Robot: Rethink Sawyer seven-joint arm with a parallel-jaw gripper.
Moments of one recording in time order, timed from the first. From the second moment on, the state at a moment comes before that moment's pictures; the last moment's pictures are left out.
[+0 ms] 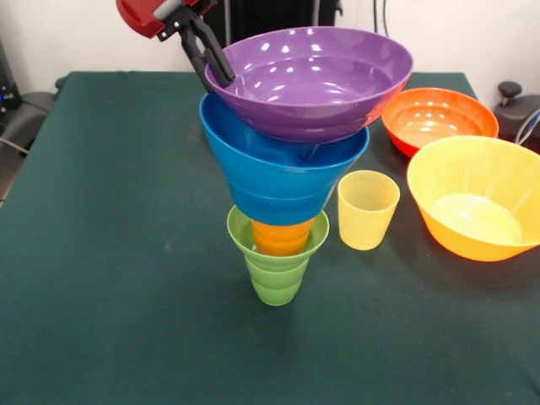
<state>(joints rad) -1.19 -0.59 1.06 1.86 -0.30 0.41 2.00</state>
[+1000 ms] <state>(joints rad) -1.20 -0.60 1.06 1.87 -0.37 0.38 2.00</state>
